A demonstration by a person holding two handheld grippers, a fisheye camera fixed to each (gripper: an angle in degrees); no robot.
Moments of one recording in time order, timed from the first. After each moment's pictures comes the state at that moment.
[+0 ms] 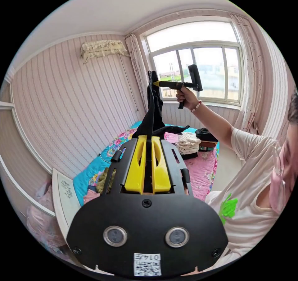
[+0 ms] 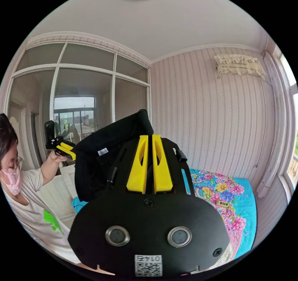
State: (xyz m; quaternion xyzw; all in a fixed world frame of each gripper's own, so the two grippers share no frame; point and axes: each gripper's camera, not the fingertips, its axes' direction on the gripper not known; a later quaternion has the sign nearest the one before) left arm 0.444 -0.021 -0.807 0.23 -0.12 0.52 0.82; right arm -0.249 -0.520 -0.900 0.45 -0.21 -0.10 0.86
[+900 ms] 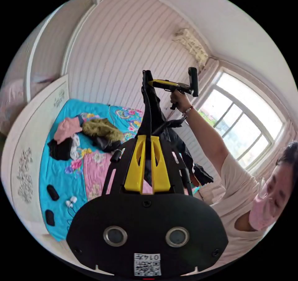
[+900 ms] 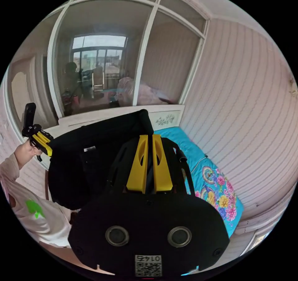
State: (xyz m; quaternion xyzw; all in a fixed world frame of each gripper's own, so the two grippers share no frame) left arm 0.146 -0.091 -0.803 0.25 0.00 0.13 0.96; right arm -0.489 -0.739 -0.723 0.18 -0.22 -0.37 0.88
